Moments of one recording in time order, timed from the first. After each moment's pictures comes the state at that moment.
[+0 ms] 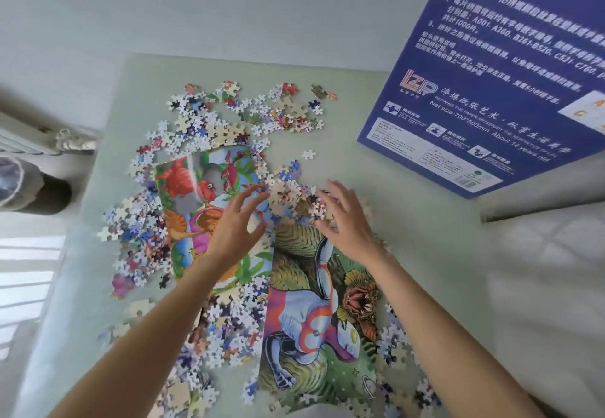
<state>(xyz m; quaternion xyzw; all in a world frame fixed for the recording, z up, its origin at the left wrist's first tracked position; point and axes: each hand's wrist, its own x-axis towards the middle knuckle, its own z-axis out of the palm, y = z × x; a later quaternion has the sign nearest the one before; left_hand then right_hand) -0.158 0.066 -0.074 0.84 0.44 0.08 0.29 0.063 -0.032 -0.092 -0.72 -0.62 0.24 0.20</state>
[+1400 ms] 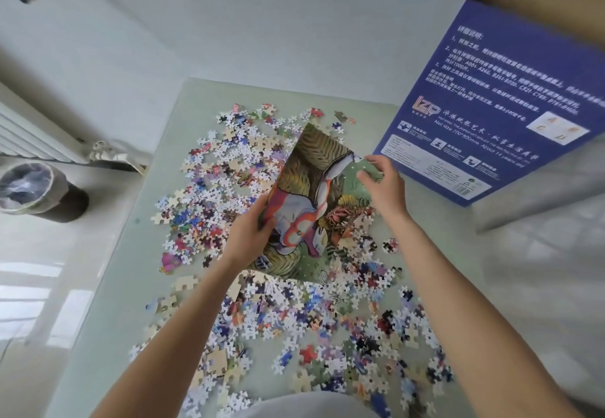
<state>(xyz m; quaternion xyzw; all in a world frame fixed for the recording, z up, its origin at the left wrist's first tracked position) -0.219 0.030 0.001 0.75 0.45 0.20 0.43 0.040 -0.012 0.027 -0.81 -0.36 0.25 0.39</state>
